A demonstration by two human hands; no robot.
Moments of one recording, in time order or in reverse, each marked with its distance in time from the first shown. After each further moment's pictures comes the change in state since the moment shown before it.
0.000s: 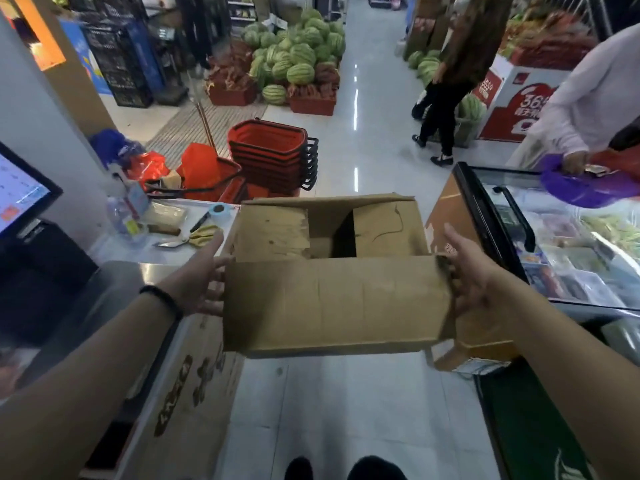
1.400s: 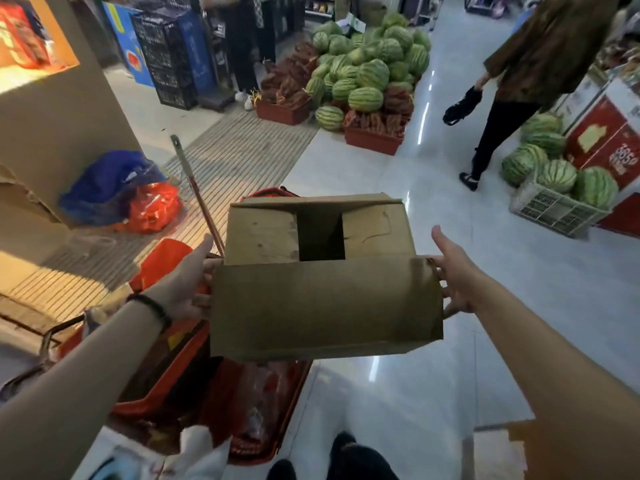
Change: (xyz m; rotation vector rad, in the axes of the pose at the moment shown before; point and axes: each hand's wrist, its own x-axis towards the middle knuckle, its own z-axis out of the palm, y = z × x) left_hand 0.569 0.558 -0.079 -0.237 0.216 -0.024; right_hand 0.614 -0.685 0.104 -0.279 -0.091 -0.038
